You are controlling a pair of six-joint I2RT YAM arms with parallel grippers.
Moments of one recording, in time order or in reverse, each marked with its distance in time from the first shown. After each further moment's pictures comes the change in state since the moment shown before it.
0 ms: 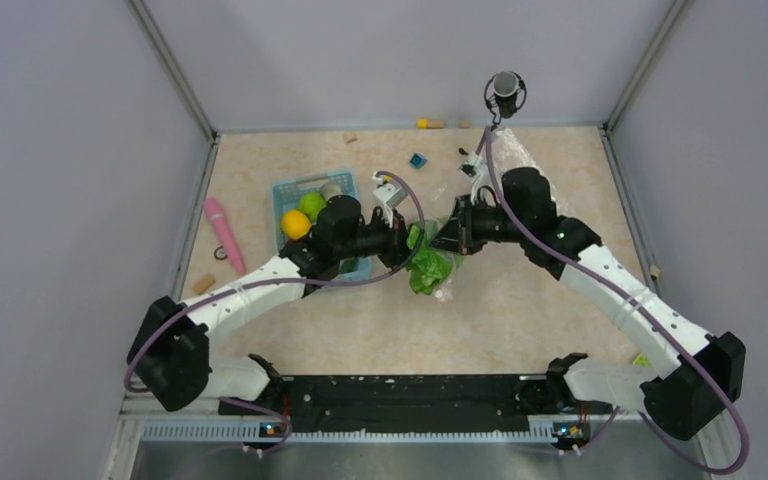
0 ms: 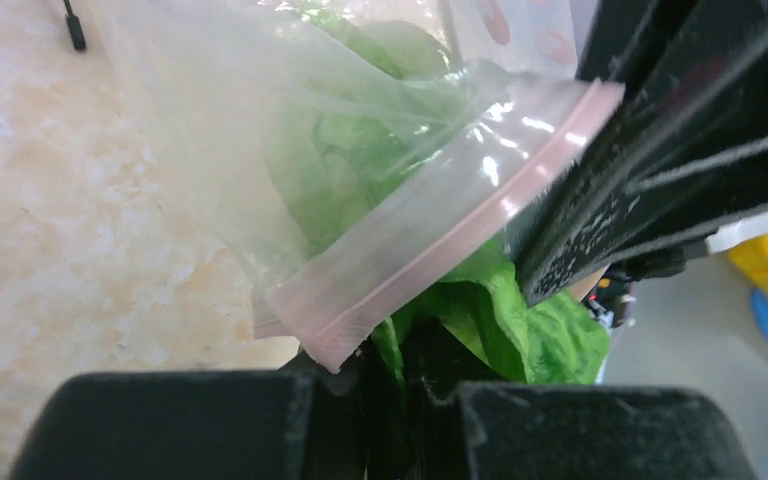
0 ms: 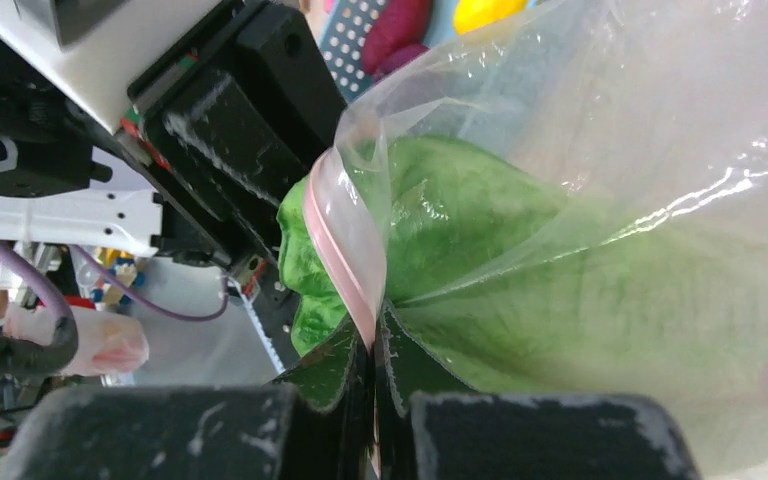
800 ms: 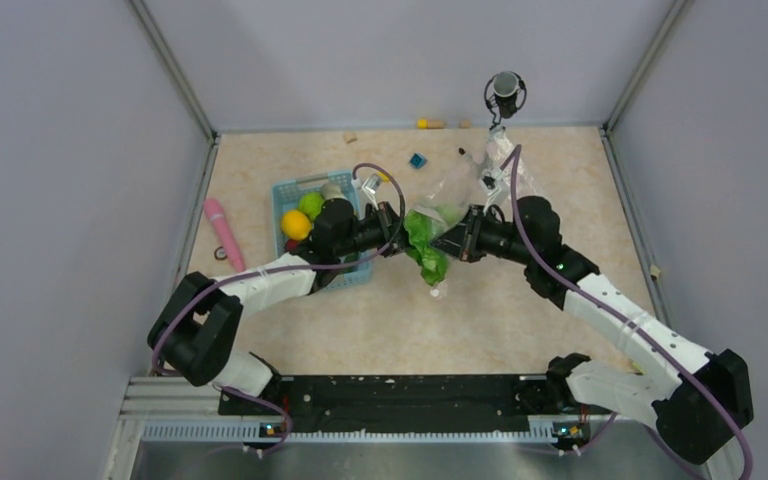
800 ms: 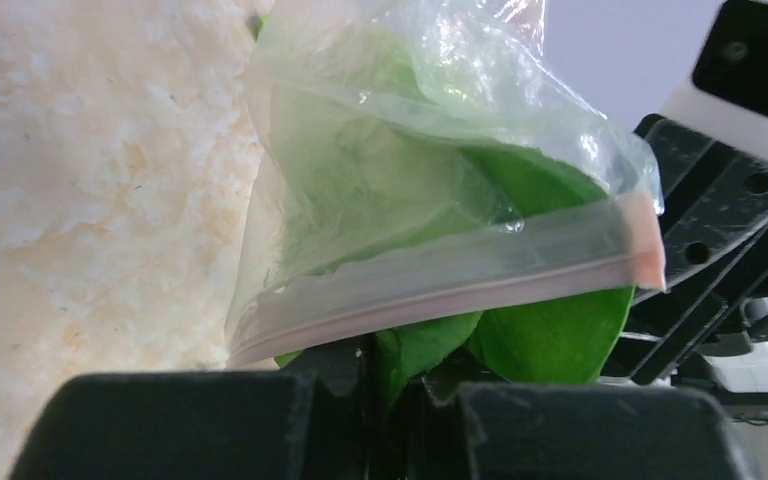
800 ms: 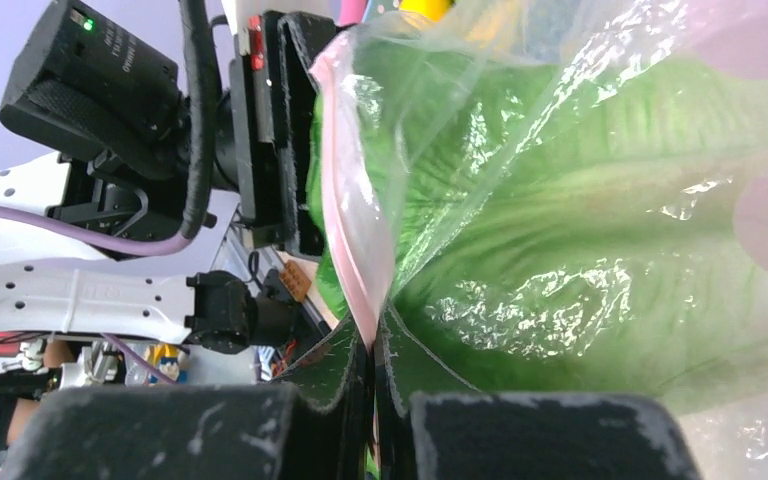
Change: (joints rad) left arm 0.097 0.166 -0.109 0.433 0.050 -0.778; right arm 0.000 -0.129 -0.296 0.376 0.129 0.244
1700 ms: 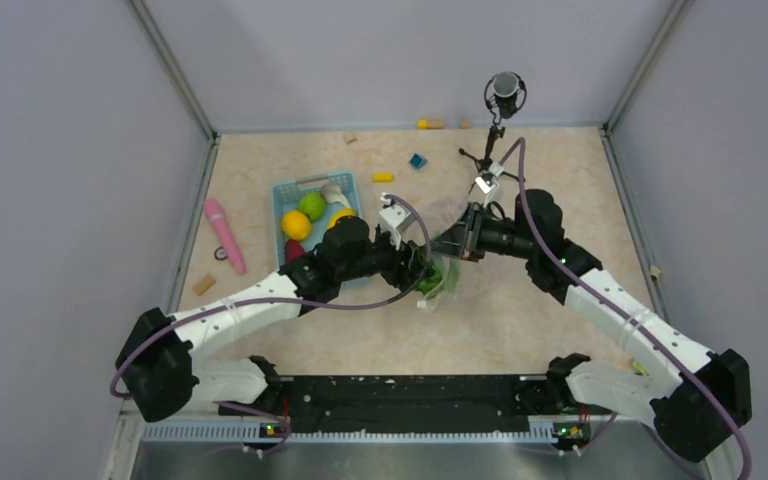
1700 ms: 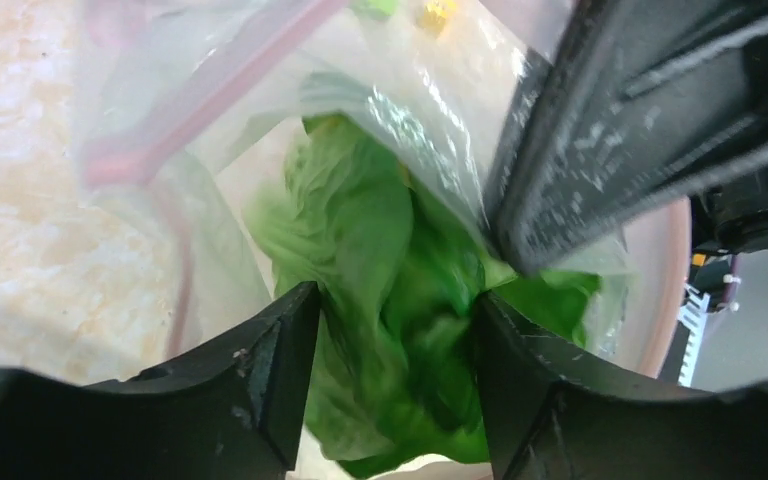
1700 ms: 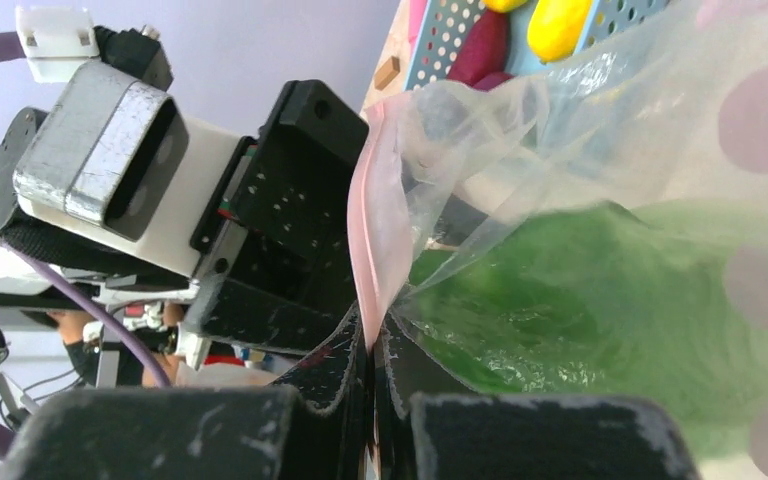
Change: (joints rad) left arm -0.232 -0.217 0.046 -0.446 -0.270 0.877; right arm -0.014 0.027 0.055 -0.027 -0.154 0.164
